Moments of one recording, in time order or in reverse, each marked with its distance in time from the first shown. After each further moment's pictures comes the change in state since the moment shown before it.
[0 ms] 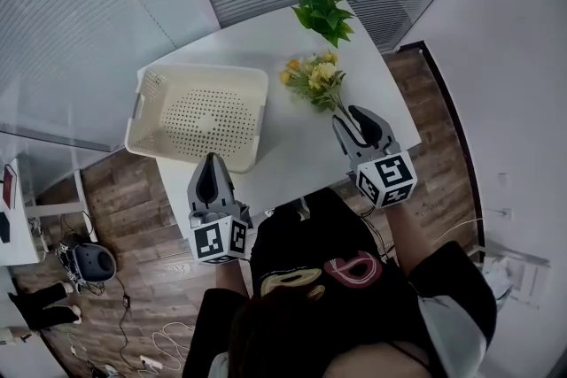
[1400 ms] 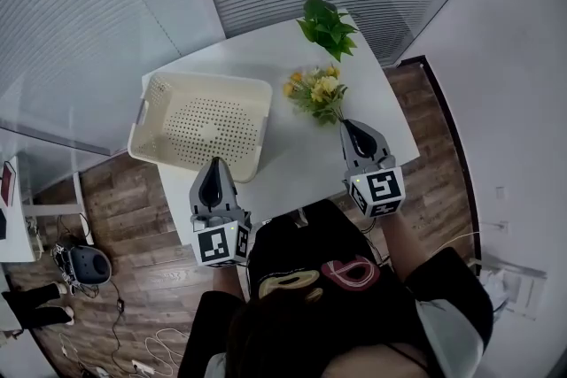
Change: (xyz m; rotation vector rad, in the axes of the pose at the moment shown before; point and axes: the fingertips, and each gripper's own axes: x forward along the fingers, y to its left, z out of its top) left arm 0.007 -0.008 0.008 0.090 -0.019 -0.024; right arm 0.005 -0.004 0.002 -0.091 -0.052 -0.082
